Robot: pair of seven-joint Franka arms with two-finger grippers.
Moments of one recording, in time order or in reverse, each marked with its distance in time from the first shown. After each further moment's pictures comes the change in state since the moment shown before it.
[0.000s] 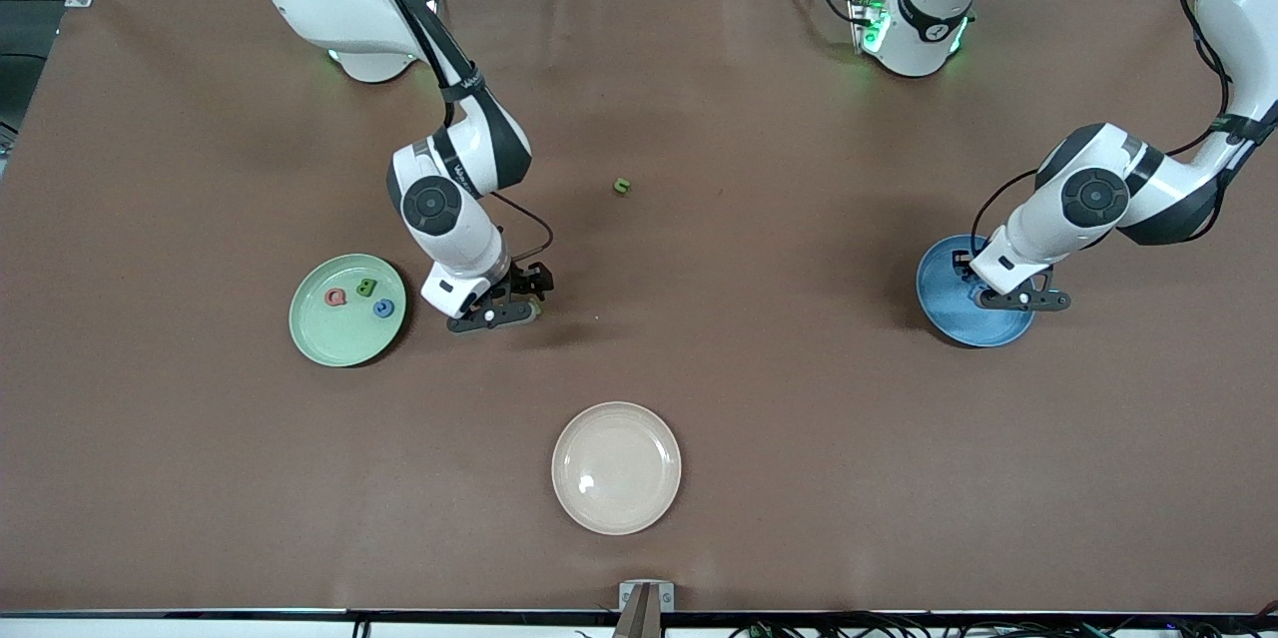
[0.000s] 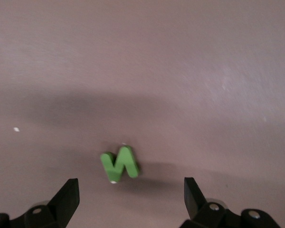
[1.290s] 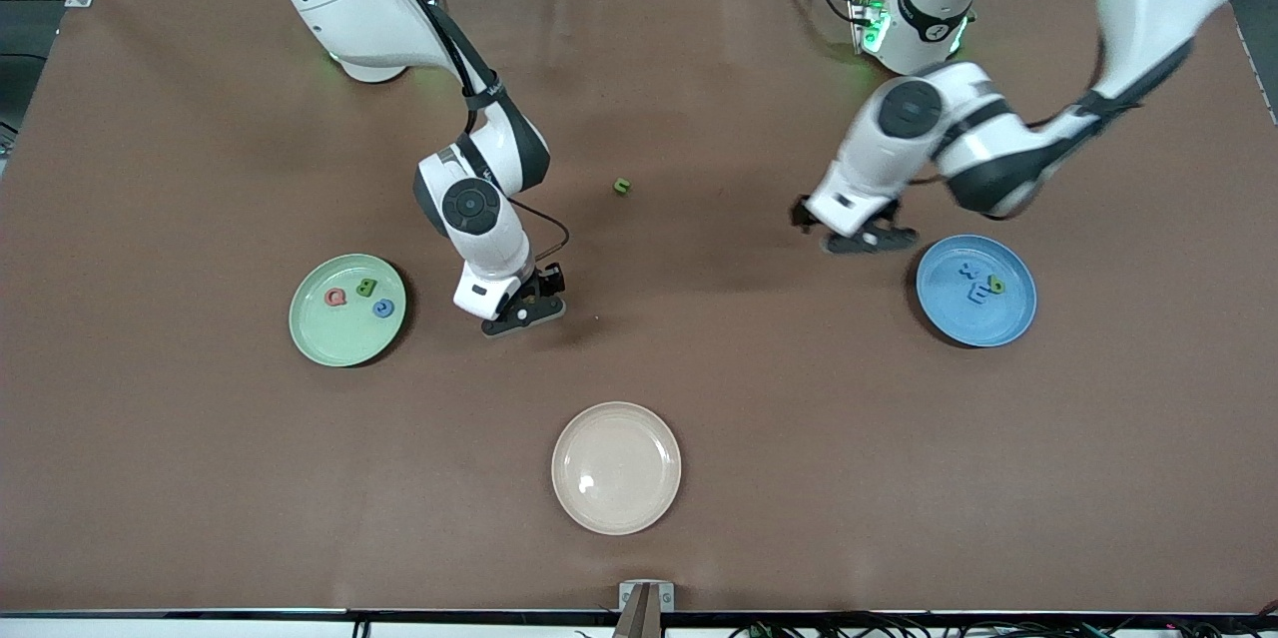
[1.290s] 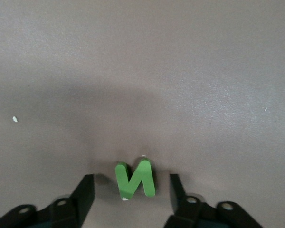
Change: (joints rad) left arm -0.455 0.001 -0.275 0.014 -0.172 -0.109 -0.689; right arm 0.036 0.071 -0.002 0.033 -0.087 0.029 -0.019
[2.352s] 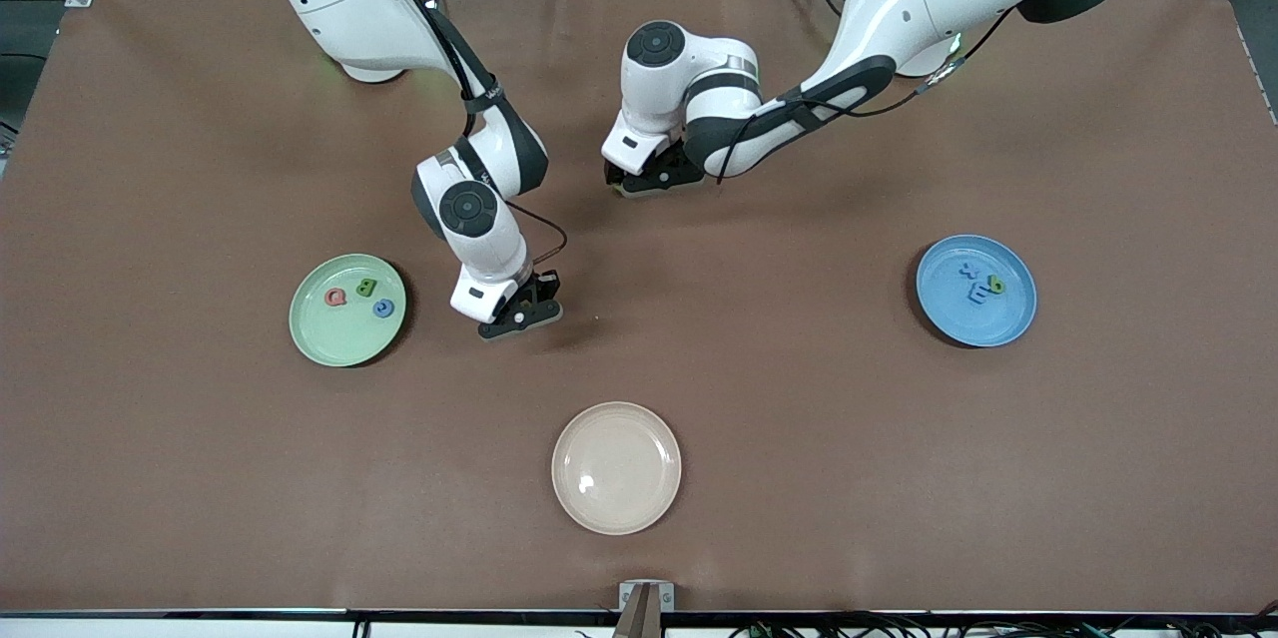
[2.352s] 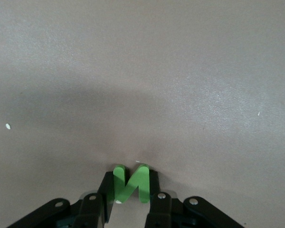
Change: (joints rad) left arm -0.823 0.023 0.416 0.321 -0.002 0.205 -0.443; right arm -0.001 0.007 -0.009 0.005 0.001 0.011 0.006
